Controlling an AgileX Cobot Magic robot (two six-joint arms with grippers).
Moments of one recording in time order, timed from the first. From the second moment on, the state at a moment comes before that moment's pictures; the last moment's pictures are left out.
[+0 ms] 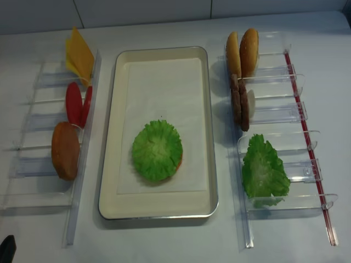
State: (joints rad) left arm -0.01 -0.02 -0.49 0.08 1.19 -0.03; right arm 0.19 0.16 -0.54 -0.05 1.12 0.03
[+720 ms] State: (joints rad) left arm -0.01 -0.02 -0.49 0.08 1.18 -0.03; right arm 0.19 -0.02 -0.47 -0.02 1.14 -0.06
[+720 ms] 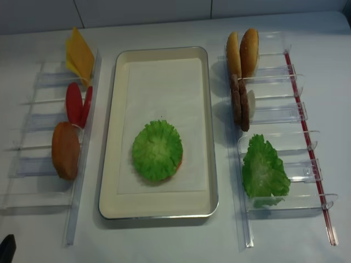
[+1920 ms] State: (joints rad) left arm -0.01 -0.02 -0.49 0.08 1.18 -0.03; right arm 0.06 -0.02 -0.47 -0.02 1.14 -0.07
